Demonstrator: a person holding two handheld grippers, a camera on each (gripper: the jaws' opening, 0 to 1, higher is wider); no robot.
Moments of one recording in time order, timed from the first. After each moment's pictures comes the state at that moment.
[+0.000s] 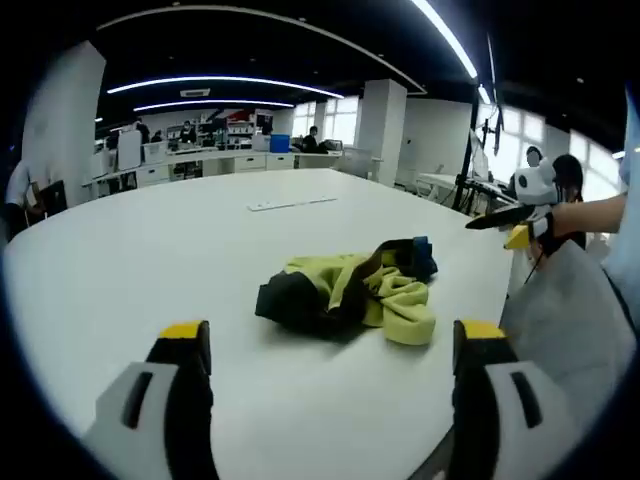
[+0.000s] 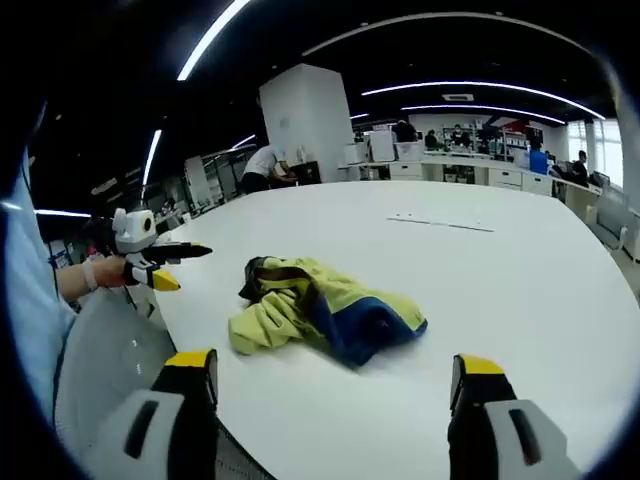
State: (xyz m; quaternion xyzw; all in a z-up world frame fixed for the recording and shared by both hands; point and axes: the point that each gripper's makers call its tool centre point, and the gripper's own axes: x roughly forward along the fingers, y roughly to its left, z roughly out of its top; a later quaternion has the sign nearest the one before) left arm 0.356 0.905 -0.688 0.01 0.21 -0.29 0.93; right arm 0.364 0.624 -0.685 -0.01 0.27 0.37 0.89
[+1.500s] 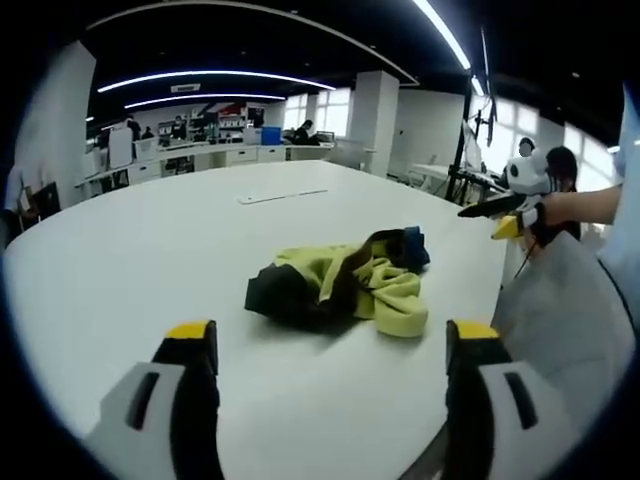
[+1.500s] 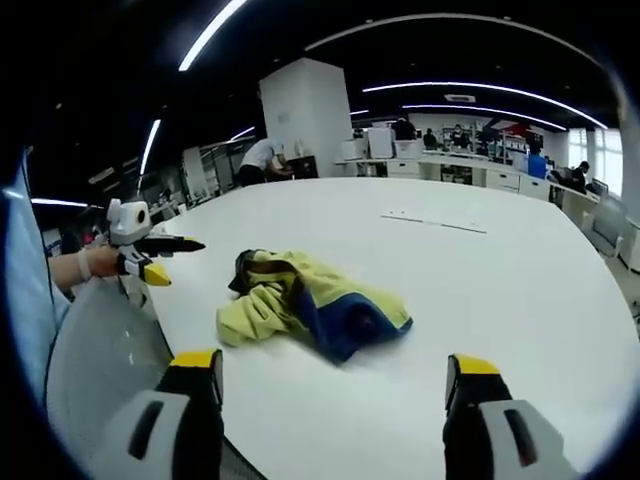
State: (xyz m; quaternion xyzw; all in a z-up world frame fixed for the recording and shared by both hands) left arm 0.350 0.899 -0.691 0.02 0.22 -0.31 0.93; right arm 0.372 0.610 -0.688 -0.03 0.27 0.36 0.89
